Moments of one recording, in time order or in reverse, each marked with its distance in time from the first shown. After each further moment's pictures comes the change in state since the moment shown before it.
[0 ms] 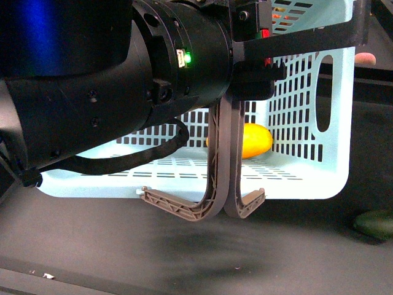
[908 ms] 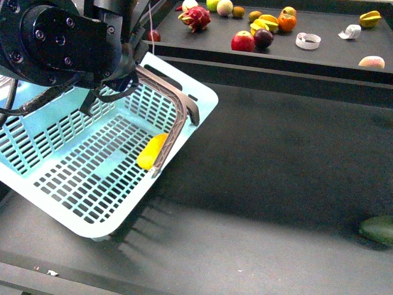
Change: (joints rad) left arm 0.336 0.422 0.468 -0.351 -0.476 -0.843; right arm 0.000 -0.001 0.000 0.000 -0.001 0.001
